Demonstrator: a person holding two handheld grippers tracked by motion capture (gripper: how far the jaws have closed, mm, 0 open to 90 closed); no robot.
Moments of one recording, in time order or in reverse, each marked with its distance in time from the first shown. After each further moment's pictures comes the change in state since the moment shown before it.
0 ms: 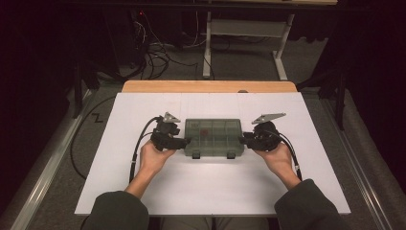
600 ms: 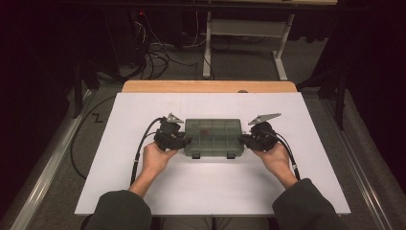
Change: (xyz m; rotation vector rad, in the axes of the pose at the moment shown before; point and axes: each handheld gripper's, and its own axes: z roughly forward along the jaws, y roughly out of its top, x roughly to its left) left arm -0.003 0.001 0.012 0.043 -0.025 -0.003; right arm 0.002 0.001 0.010 0.043 -0.011 -0.008
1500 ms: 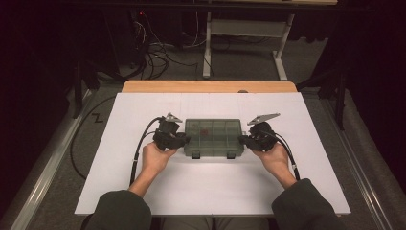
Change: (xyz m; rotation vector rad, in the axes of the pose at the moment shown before) left arm 0.003 -0.001 0.000 0.007 -0.011 -0.013; right arm 0.001 0.001 0.002 0.008 0.010 -0.004
